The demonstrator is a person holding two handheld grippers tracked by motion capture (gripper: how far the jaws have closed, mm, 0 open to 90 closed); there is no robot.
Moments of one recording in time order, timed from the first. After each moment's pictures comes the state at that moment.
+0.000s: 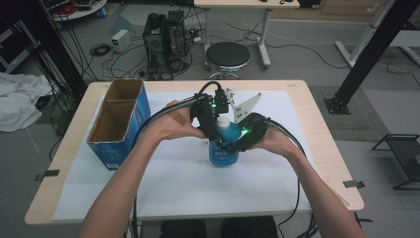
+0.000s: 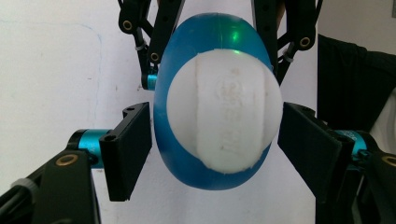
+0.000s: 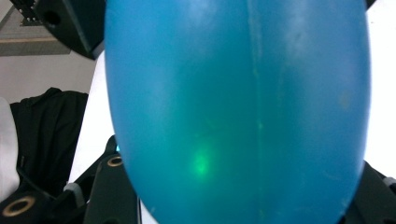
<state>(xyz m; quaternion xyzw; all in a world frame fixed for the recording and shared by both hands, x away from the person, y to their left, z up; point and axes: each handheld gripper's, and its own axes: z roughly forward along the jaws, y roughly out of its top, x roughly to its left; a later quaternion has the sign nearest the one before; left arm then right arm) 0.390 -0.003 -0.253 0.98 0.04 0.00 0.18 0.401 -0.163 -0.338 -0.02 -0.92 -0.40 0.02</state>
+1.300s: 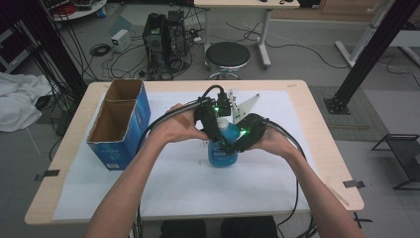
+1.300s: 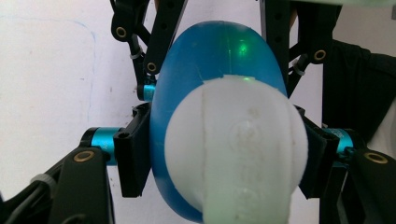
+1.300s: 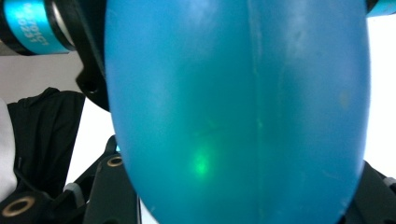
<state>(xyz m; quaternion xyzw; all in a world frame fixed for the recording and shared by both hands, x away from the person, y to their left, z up) 0.394 -0.009 -0.266 0.98 0.04 0.00 0.18 0.402 -0.159 -0.342 -0.01 -0.92 -0.39 0.02</state>
